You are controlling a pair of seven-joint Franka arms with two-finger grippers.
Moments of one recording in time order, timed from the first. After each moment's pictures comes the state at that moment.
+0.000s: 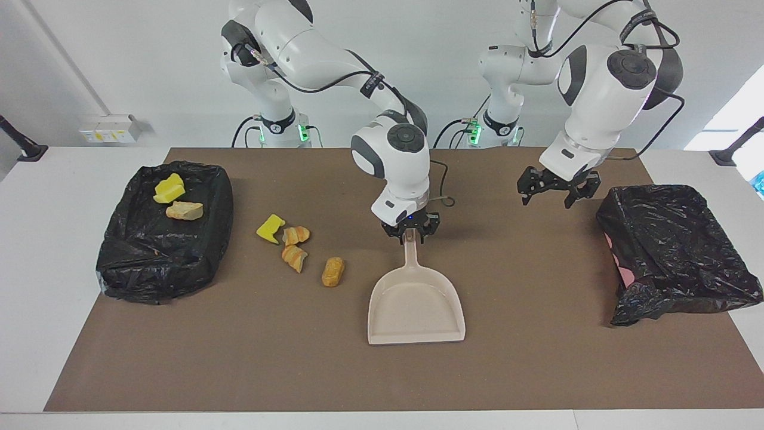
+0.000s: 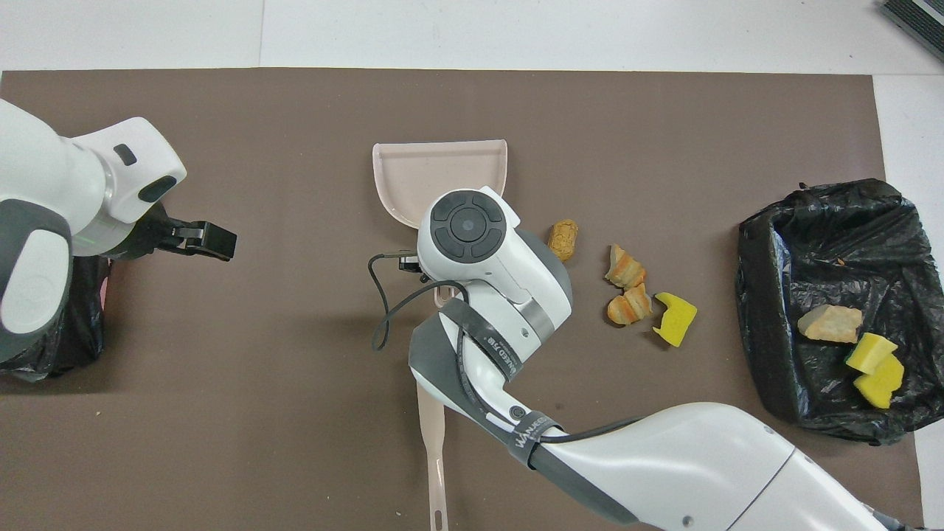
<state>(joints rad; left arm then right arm) -0.26 0.08 0.03 -1.74 0.00 1.81 -0.06 0.31 0.56 0.41 -1.53 -0.20 2.12 0.77</state>
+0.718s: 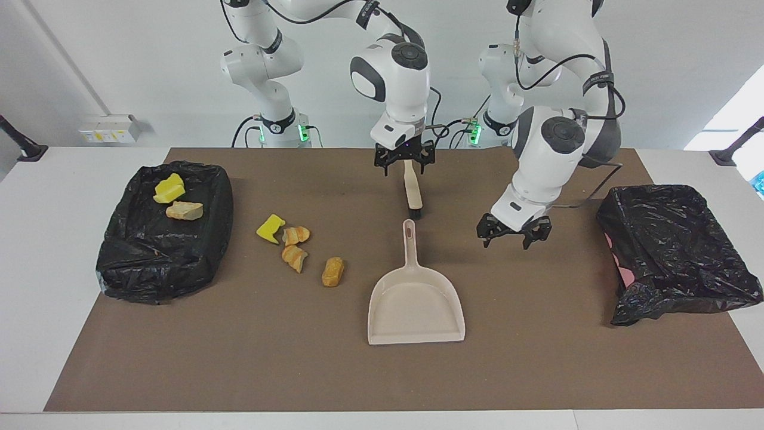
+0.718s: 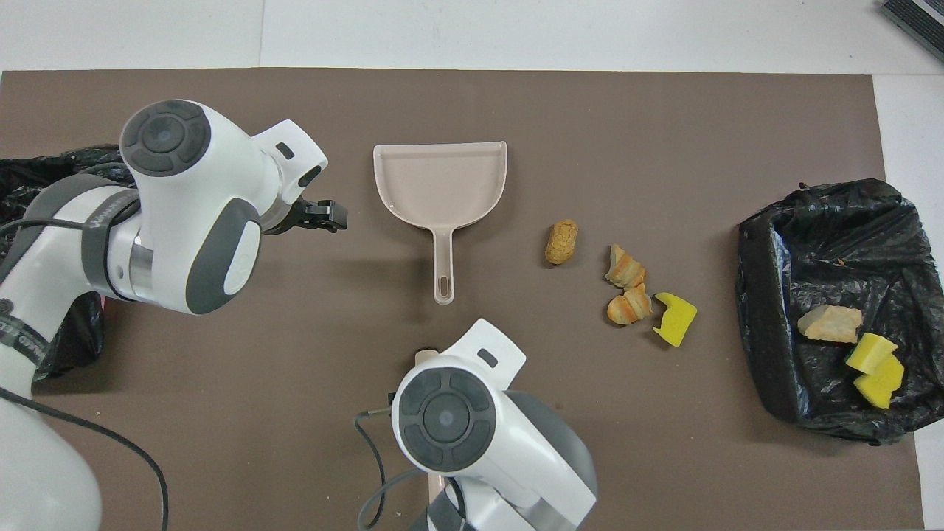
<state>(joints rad) -0.38 0.28 0.03 -1.73 -0.01 2.06 -0.25 0.39 0.08 0.44 -1.97 0.03 2.02 0.75</state>
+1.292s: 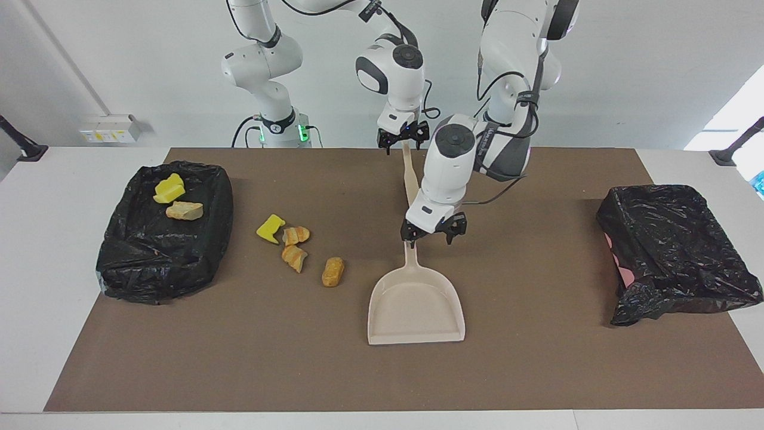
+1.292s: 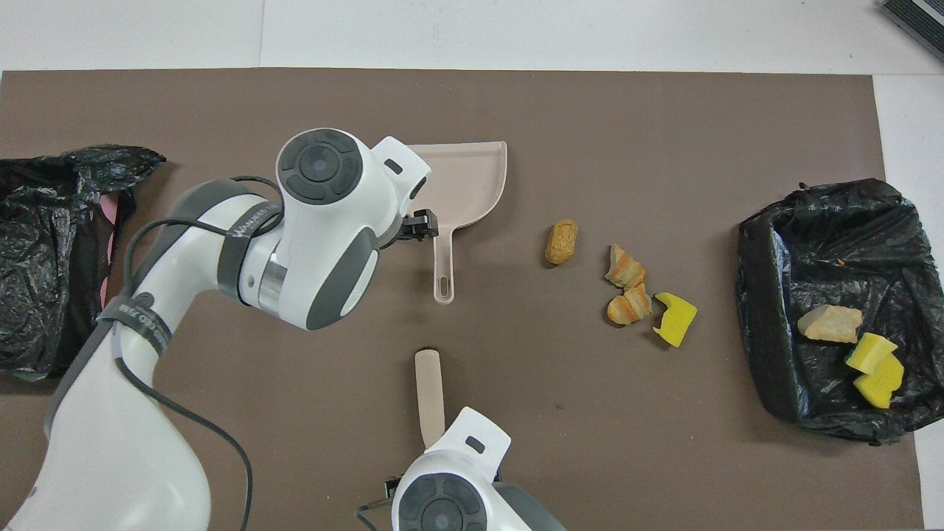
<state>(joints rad) -0.63 0.42 0.03 -1.63 -0.02 2.08 -0.68 0.54 -0.01 0.44 -2.29 0.15 2.24 0.70</state>
